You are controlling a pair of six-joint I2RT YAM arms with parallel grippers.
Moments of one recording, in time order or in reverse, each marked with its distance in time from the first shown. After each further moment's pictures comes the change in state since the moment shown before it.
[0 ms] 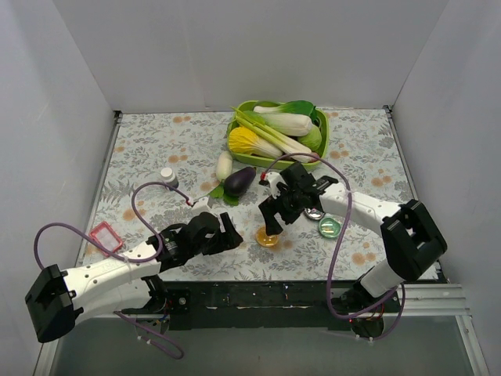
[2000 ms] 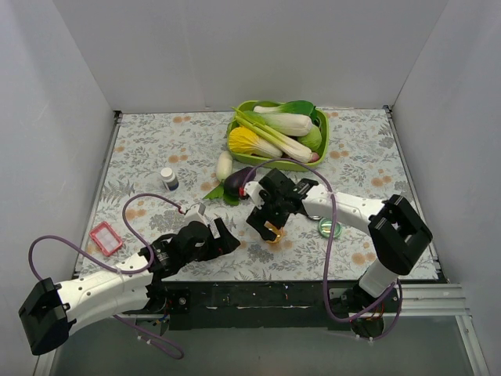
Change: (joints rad) left arm 0.034 -0.151 -0.164 0.071 0.005 -0.025; right arm 0.177 0.112 0.171 -0.055 0.228 -0.132
